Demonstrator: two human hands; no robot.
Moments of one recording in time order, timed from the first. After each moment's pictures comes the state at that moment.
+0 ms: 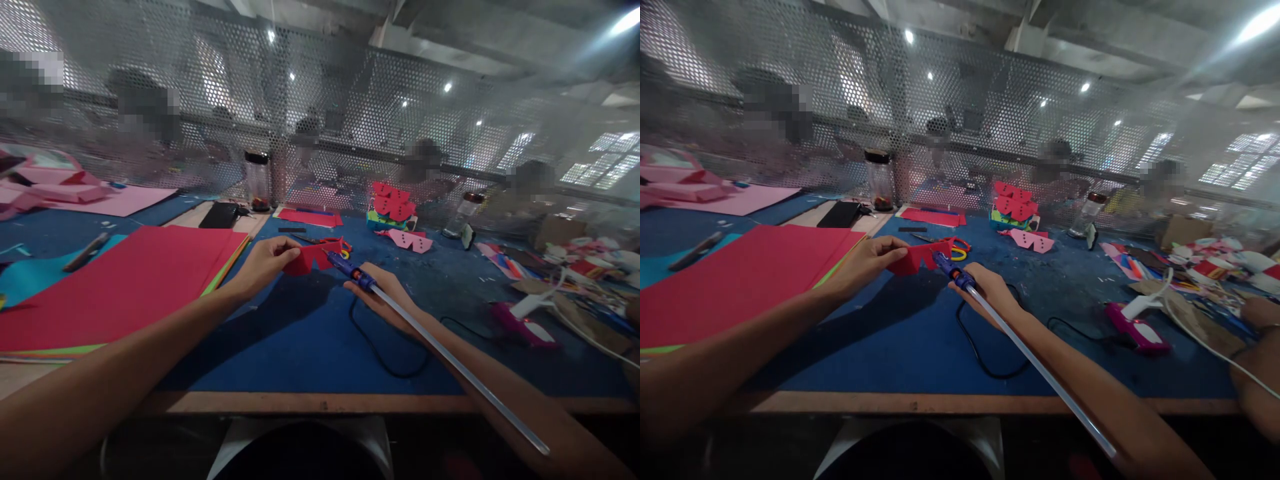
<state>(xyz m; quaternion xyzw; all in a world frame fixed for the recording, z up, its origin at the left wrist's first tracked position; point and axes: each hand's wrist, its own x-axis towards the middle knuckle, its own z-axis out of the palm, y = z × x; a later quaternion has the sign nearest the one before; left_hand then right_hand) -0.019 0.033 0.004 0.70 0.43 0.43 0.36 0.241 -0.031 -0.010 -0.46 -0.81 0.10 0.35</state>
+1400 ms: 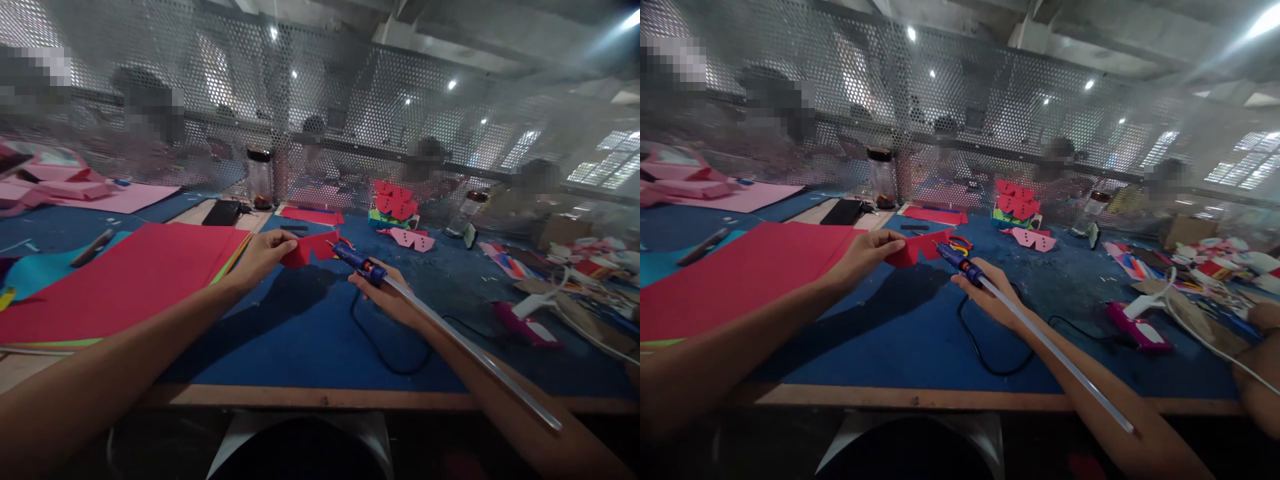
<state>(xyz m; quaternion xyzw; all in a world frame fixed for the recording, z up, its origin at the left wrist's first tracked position) -0.027 0.052 -0.006 0.67 0.42 0.47 0.39 0.243 -0.033 -0.011 -0.49 -0.74 0.25 0.39</state>
